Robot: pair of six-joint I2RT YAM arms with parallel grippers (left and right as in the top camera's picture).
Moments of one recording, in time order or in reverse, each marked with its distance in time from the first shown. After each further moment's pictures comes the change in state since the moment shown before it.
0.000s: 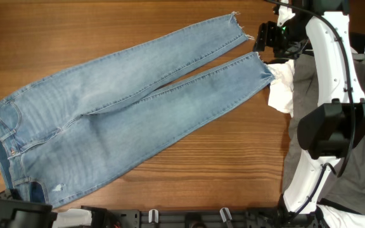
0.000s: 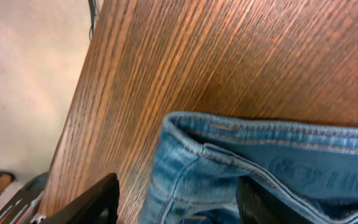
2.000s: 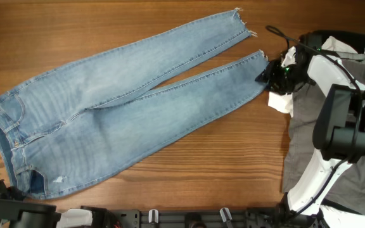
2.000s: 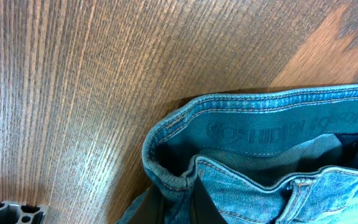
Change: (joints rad) left arm 0.011 -0.032 0.046 -0.047 0.285 0.007; right arm -0.175 -0.019 -0.754 0.729 -0.256 0.183
